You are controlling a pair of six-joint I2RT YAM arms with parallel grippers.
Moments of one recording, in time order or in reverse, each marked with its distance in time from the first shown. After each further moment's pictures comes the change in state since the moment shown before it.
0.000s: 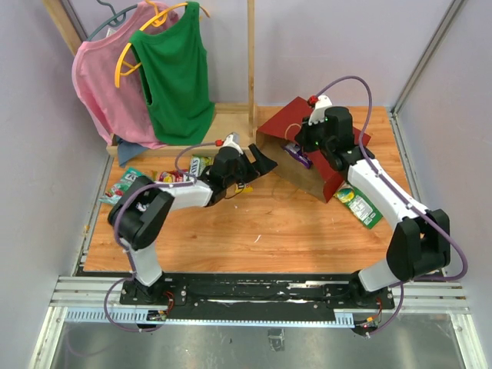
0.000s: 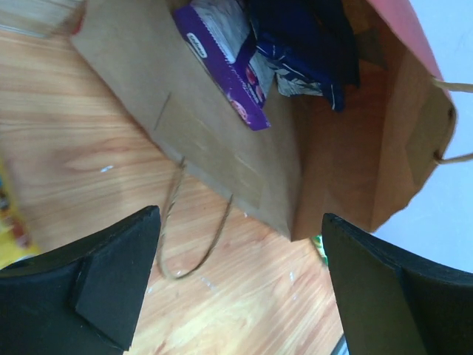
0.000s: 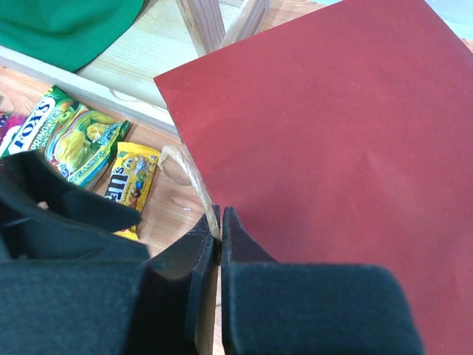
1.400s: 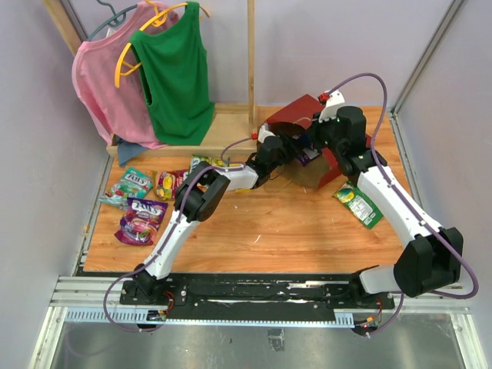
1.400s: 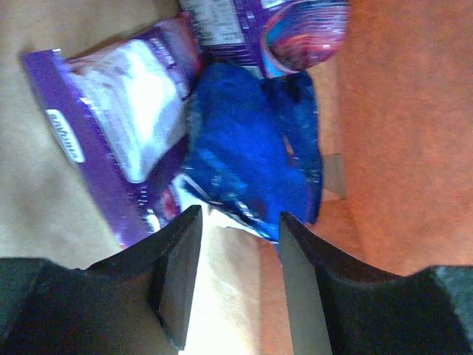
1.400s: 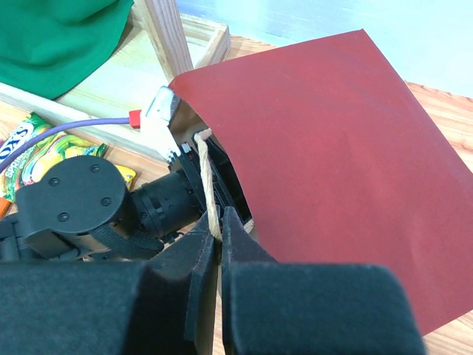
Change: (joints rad) left arm -0.094 0.699 0.762 0.108 -0.153 -0.340; right arm -0.018 -0.112 -0.013 -0.004 0.074 -0.064
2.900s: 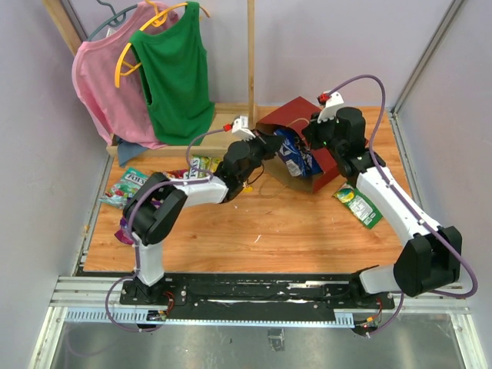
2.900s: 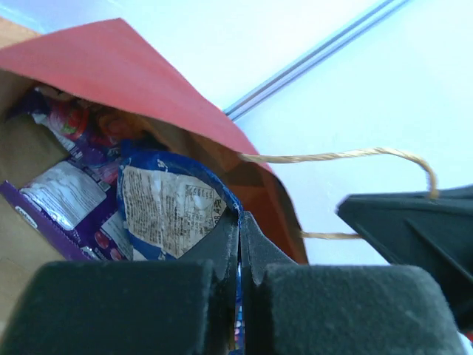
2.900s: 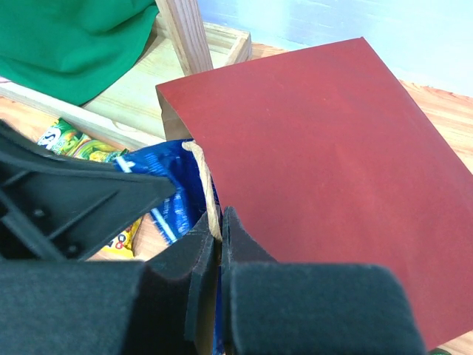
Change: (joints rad) left arm -0.004 -0.520 -0.549 0.291 -0.079 0.381; right arm -0.003 0.003 -0.021 0.051 -0.050 0.037
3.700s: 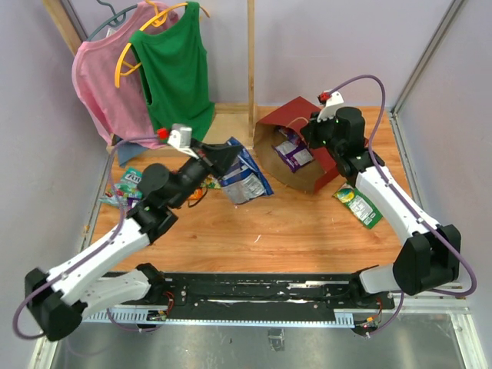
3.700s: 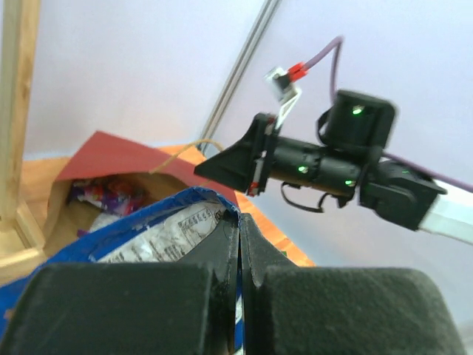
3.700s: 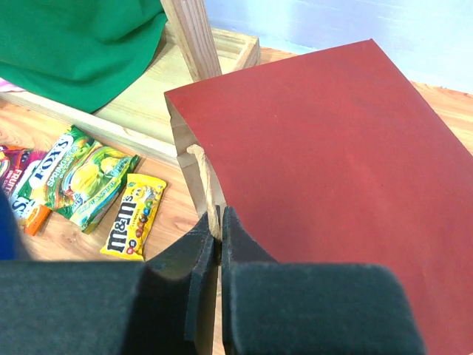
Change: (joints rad) left arm 0.000 -0.925 -0.318 -0.436 0.177 0.402; right arm 0.000 0.007 -0.001 0.021 -0.014 0.033
